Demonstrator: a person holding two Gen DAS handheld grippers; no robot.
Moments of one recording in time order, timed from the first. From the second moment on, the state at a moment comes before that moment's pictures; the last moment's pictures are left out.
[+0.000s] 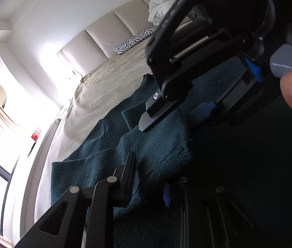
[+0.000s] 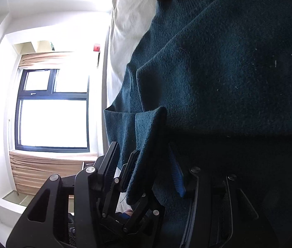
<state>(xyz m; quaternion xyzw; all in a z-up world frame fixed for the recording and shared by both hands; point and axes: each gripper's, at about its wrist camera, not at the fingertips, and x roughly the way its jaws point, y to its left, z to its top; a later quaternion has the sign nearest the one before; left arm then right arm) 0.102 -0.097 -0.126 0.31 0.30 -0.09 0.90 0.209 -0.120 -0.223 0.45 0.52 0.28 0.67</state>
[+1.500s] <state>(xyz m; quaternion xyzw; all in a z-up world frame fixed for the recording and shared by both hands) 0.286 0.109 -0.124 -0.20 0.48 -0.10 0.85 0.218 -0.287 -0.198 0.35 0.49 0.11 0.79</state>
